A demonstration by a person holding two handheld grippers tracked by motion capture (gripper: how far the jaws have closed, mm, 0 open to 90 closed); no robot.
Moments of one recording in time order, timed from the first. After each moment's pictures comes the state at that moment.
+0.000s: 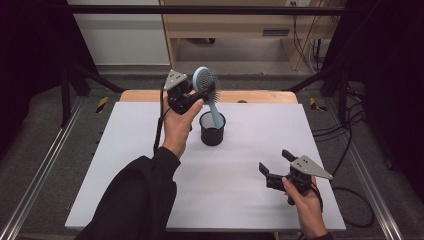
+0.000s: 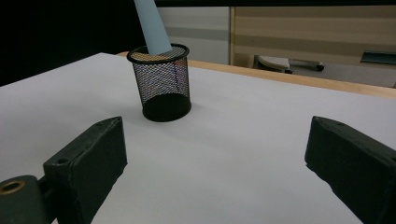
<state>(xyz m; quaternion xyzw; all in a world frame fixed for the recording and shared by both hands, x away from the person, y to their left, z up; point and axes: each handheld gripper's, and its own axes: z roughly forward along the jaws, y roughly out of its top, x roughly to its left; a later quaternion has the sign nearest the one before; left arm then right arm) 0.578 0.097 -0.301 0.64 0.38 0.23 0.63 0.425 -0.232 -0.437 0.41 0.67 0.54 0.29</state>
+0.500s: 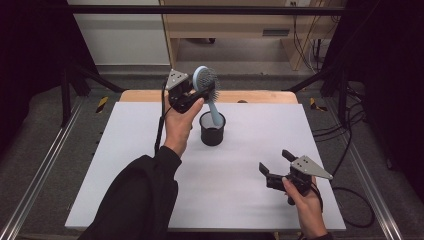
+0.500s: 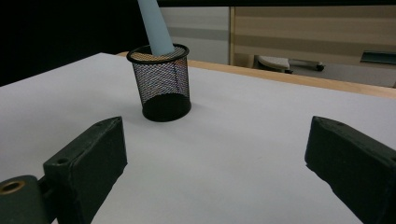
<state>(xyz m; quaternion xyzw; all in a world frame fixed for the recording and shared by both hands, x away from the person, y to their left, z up) 0.584 0.096 -0.304 0.64 0.38 0.24 0.63 0.425 -0.232 -0.437 0.41 0.67 0.54 0.29</state>
